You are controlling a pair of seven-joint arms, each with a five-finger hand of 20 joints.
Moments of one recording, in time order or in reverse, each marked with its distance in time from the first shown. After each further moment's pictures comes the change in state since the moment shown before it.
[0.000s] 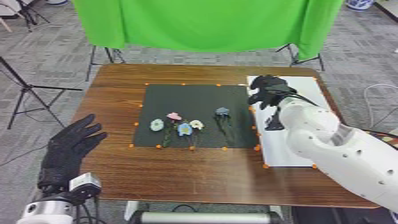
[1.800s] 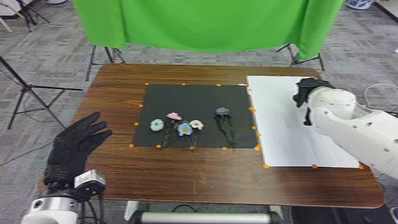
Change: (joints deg) left arm -2.1 0.2 1.6 0.4 0.1 -0.3 -0.8; right arm 11.9 1.2 -9.0 18.6 2.7 -9.0 7.7
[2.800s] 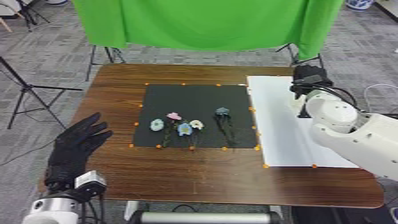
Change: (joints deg) left arm 0.2 -0.3 0.2 0.1 0.0 -0.1 0.2; right arm 10.2 5.8 -18.9 -7.4 -3.5 24.8 -0.3
